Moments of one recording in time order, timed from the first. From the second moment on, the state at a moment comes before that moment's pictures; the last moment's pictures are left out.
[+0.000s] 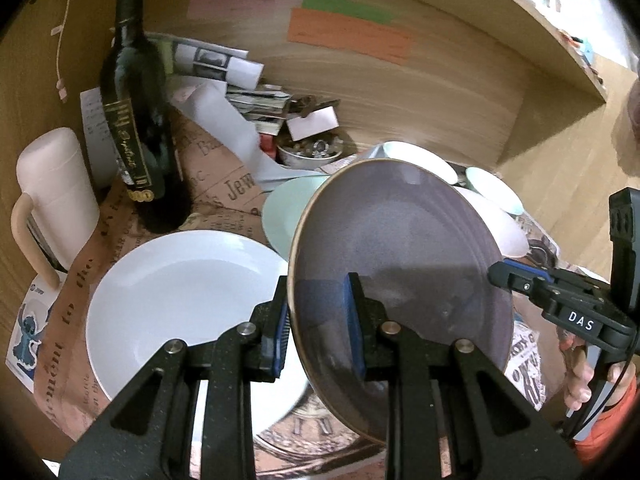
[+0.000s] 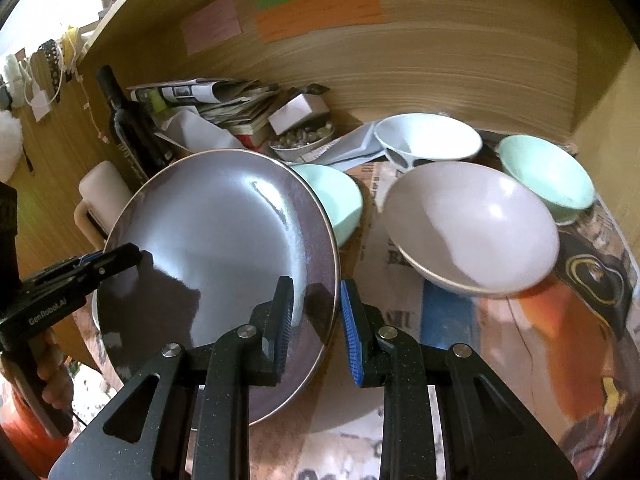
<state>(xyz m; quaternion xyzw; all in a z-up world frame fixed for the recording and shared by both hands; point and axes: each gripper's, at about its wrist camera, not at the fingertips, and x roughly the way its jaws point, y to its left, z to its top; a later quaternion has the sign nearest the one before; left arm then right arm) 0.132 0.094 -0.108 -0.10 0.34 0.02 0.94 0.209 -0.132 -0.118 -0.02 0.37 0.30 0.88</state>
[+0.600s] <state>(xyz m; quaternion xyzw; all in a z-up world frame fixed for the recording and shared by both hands) 0.131 0.054 -0.126 -0.09 0.36 -0.03 0.93 0.185 -0.178 -0.126 0.00 0.37 0.26 0.89</state>
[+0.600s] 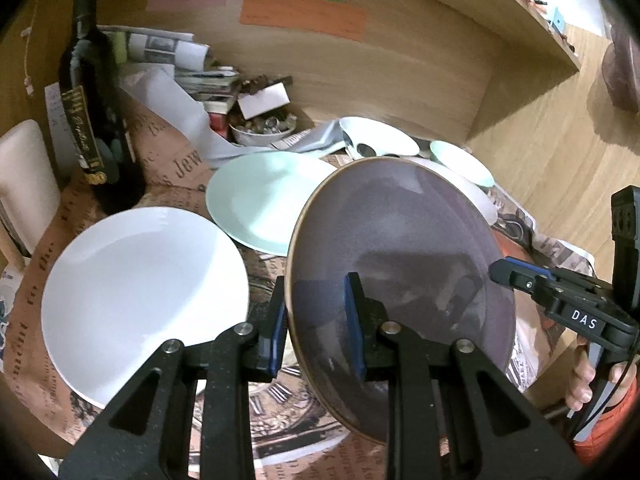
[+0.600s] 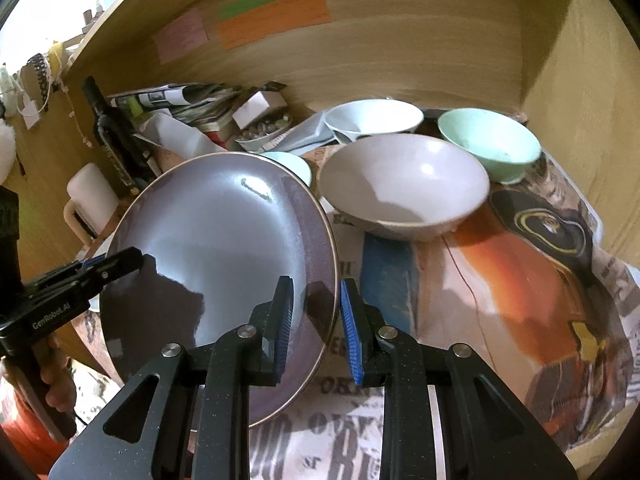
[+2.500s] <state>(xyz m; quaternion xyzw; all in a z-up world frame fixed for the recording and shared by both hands) 0.140 0.016 -0.145 -0.02 0.37 -0.05 0.93 0.182 -0.212 -0.156 -0.03 0.38 0.22 0.90</state>
